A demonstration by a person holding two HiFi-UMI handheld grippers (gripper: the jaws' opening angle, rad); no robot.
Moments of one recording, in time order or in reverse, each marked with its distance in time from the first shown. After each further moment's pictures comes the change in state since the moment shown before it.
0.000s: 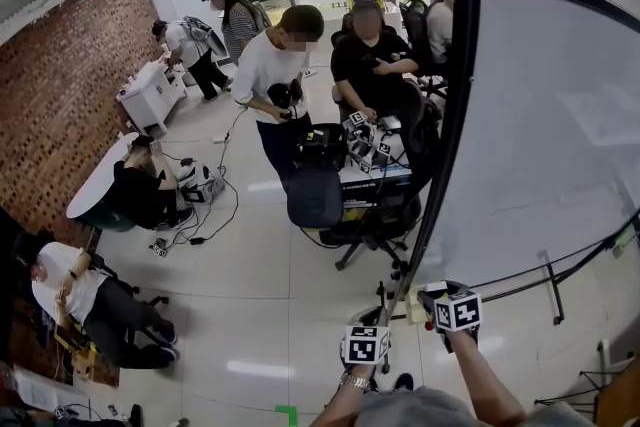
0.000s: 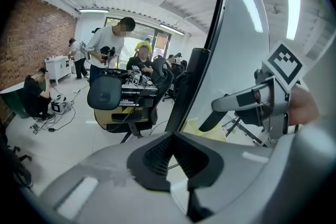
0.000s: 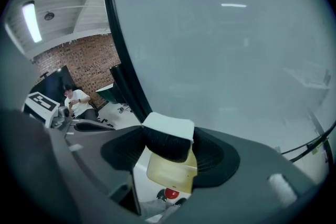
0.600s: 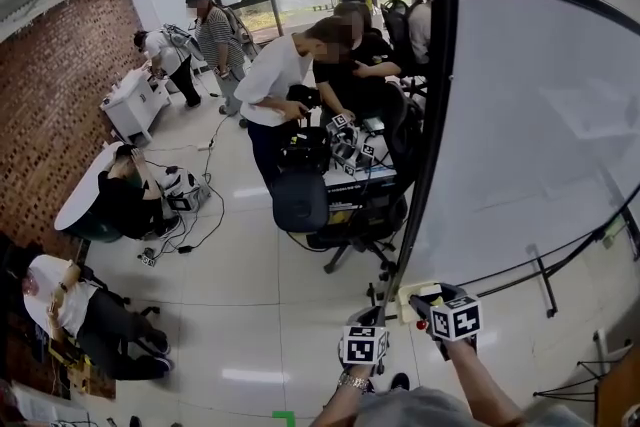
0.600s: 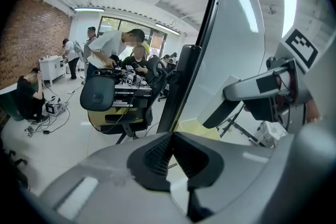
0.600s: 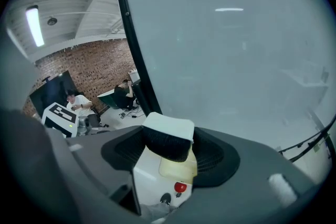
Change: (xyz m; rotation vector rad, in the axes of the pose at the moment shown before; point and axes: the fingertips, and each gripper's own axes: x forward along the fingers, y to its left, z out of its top) left arm 0.008 -0.017 0.003 0.019 0.000 -0.047; right arm -0.043 0.022 0.015 0.003 -0.065 0.010
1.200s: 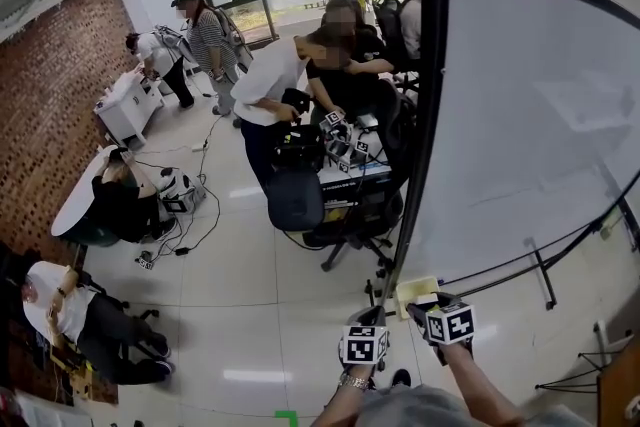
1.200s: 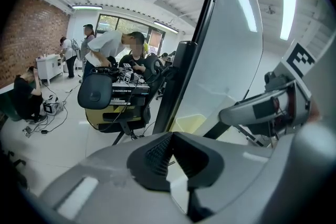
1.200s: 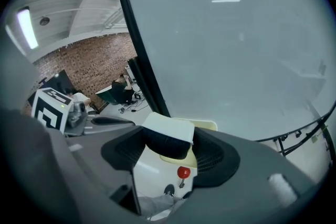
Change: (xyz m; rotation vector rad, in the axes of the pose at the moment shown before) left arm 0.000 -0.005 -0.007 0.006 0.022 -0.021; right arm 0.010 -0.001 -0.047 0.058 0.081 -0.010
